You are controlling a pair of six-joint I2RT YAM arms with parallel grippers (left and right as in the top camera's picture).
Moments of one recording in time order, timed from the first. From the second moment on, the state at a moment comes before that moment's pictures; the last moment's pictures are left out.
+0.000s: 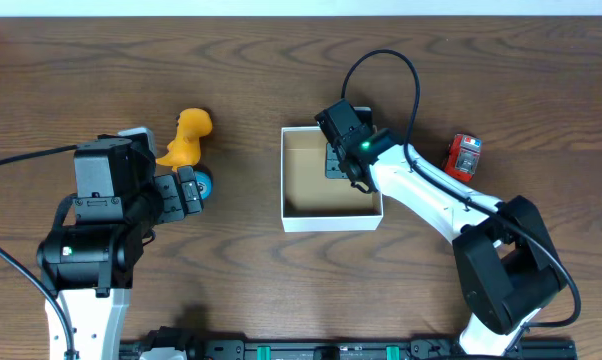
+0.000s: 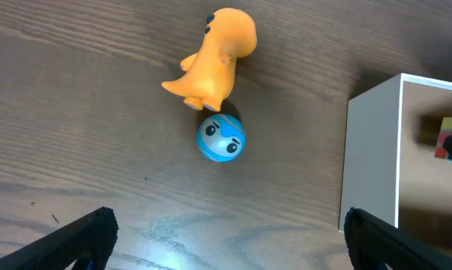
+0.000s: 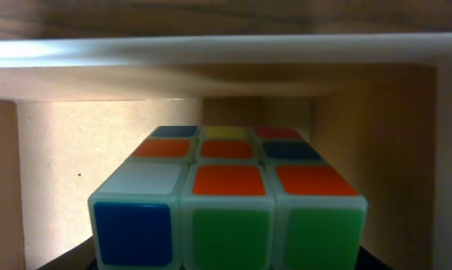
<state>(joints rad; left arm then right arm) 0.01 0.99 1.10 -1.03 0.01 -0.18 0.59 1.88 1.28 -0.60 0.21 0.60</state>
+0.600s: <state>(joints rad) 0.01 1.00 1.10 -1.05 0.01 -0.18 0.59 1.88 1.28 -0.59 0.20 0.61</state>
